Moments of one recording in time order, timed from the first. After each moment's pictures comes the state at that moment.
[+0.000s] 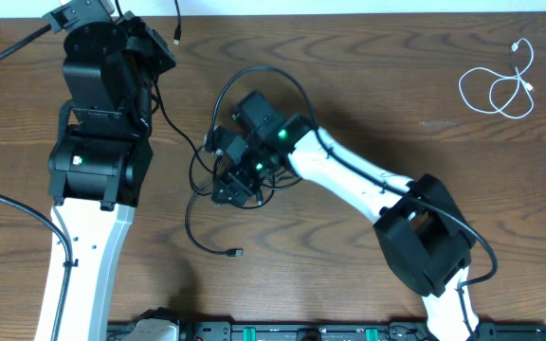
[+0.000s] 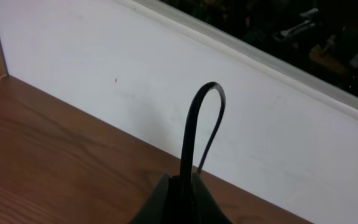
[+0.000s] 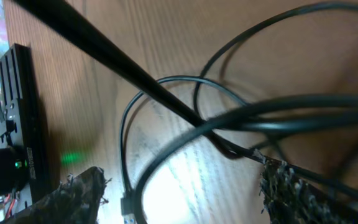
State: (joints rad) left arm -0.14 1.29 1.48 -0.45 -0.29 -0.46; right arm 0.80 2.11 1.63 -0.63 -0.59 -0.10
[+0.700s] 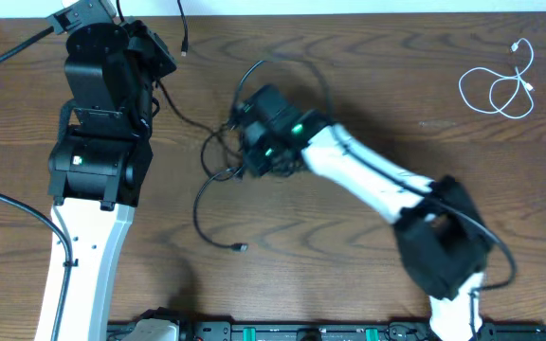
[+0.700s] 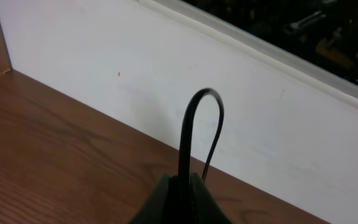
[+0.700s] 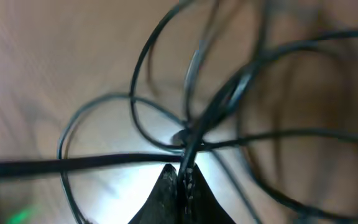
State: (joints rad) left arm -0.14 1.29 1.48 -0.47 -0.29 -0.46; right arm 0.71 2.03 1.60 -0.60 -0.29 0.13
